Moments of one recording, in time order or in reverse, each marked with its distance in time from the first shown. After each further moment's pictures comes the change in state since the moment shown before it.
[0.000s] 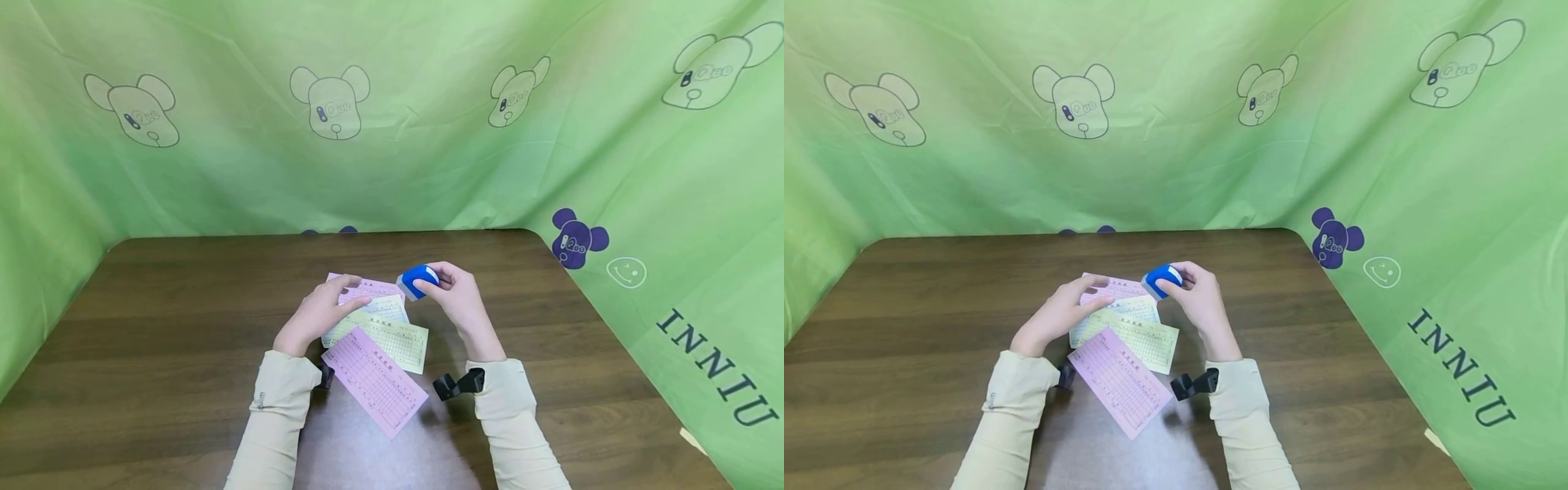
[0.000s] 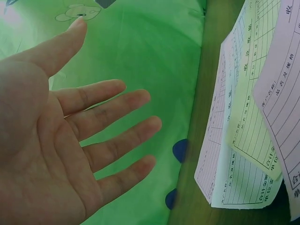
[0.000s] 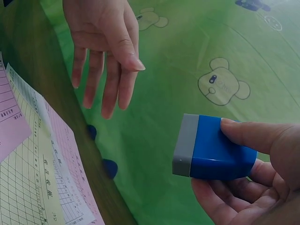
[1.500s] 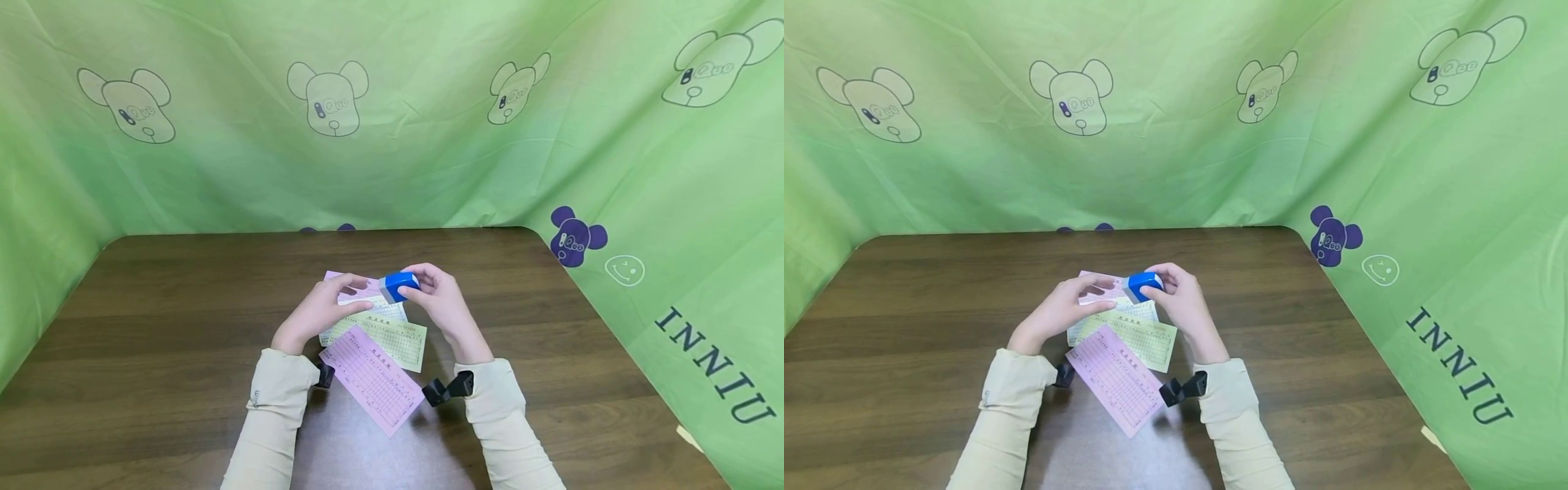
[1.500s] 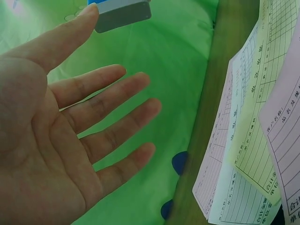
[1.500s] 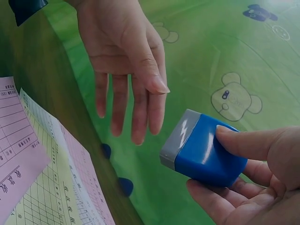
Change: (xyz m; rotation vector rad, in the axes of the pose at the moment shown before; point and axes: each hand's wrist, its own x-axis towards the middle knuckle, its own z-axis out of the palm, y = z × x) left_hand 0.000 -0.001 -0.002 -0.138 -0.044 0.152; right_hand -0.006 -0.001 0.017 0.069 -0.137 -0.020
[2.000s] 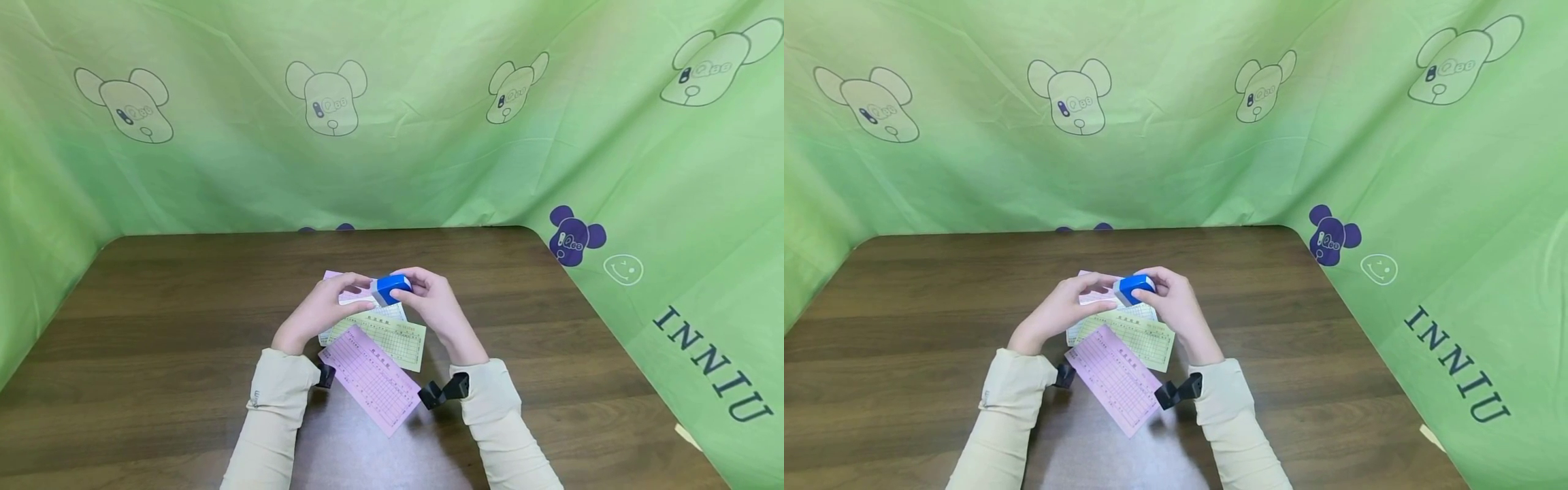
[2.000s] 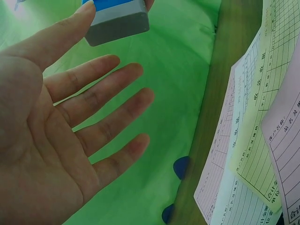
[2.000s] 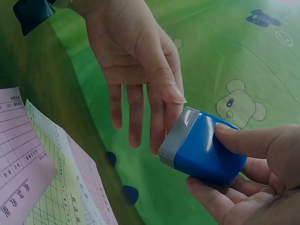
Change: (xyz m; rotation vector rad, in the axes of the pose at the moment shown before) left_hand 0.000 0.003 0.000 -0.059 0.000 0.073; right_hand -0.002 -0.001 0.006 -0.012 -0.049 0.000
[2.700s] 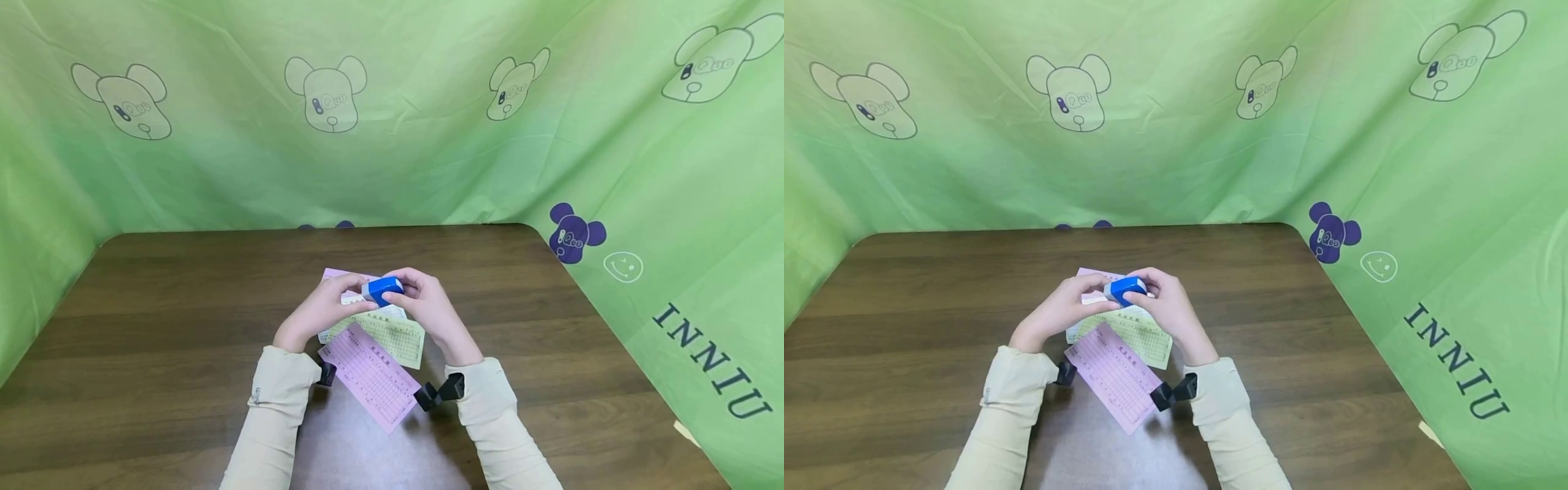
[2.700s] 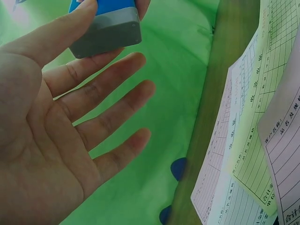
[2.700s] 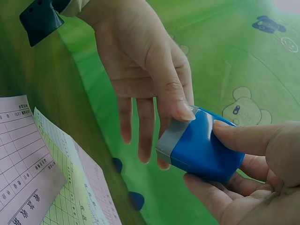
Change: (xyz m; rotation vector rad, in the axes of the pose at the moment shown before) left_hand 0.003 -0.003 0.003 0.007 -0.024 0.033; right_hand -0.002 -0.002 0.009 -0.009 -0.065 -0.045
